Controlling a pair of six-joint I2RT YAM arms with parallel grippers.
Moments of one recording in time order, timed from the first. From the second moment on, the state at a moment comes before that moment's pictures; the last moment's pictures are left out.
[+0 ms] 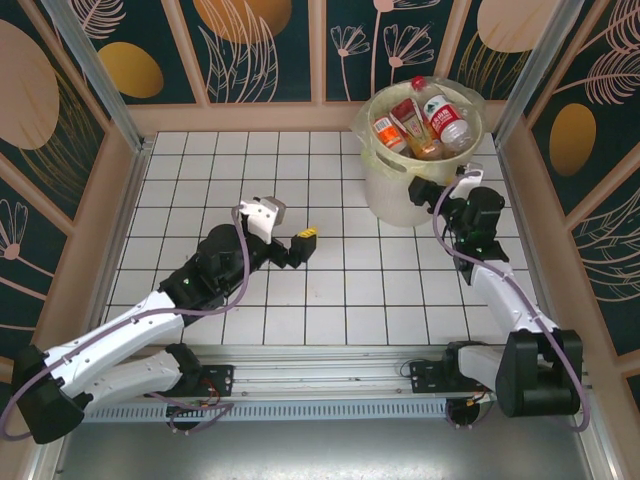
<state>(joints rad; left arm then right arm) -0.84 0.96 0.75 0.05 -0.13 -0.17 0.05 1.15 0.65 0.33 -0.24 0.36</state>
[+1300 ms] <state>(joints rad) -0.43 0.93 0.43 0.31 -0.34 -0.17 0.03 1.07 0.18 0.76 0.08 0.13</state>
